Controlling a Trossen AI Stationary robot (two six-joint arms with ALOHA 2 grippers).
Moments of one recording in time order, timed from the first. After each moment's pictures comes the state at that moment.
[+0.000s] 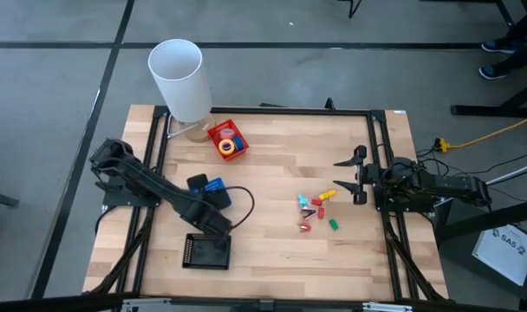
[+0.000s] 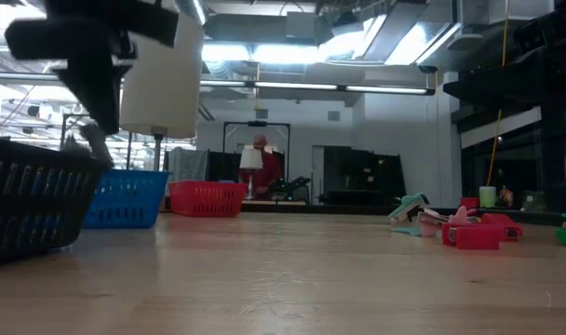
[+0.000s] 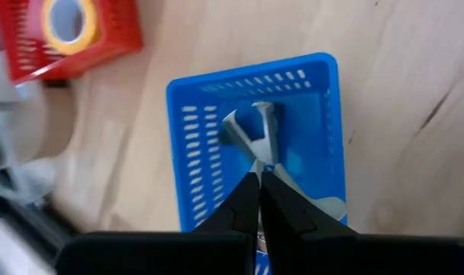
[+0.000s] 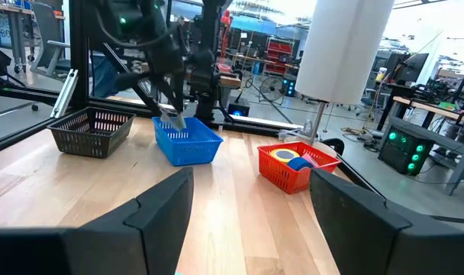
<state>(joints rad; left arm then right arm) -0.46 1.64 1.20 -1.24 -0.45 -0.85 -0.06 0.01 0.01 0.02 -0.02 -0.16</state>
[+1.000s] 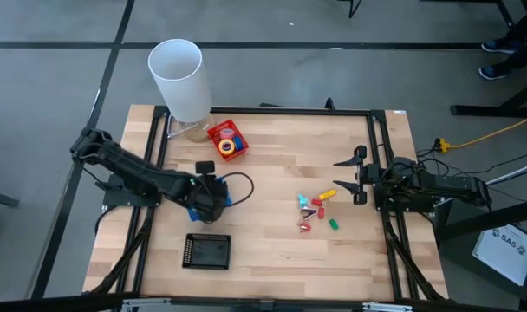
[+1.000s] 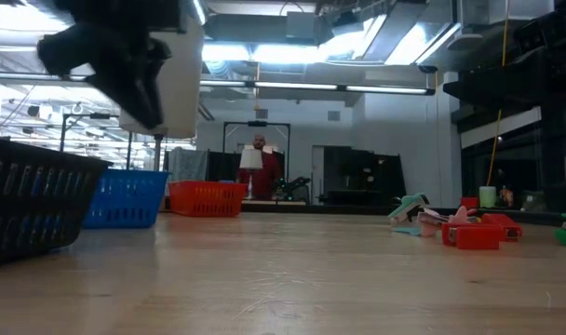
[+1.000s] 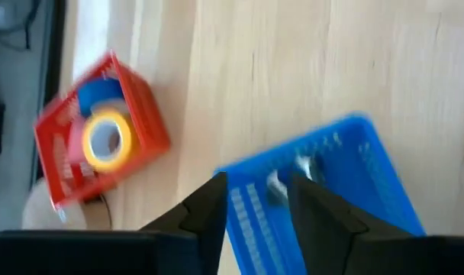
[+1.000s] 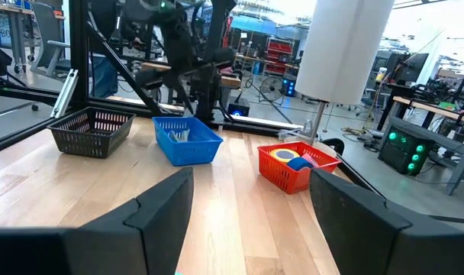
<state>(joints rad) -0.34 1.40 0.99 -0.91 -0.56 -0.33 -0.06 0.01 0.01 0.02 -0.02 -0.16</state>
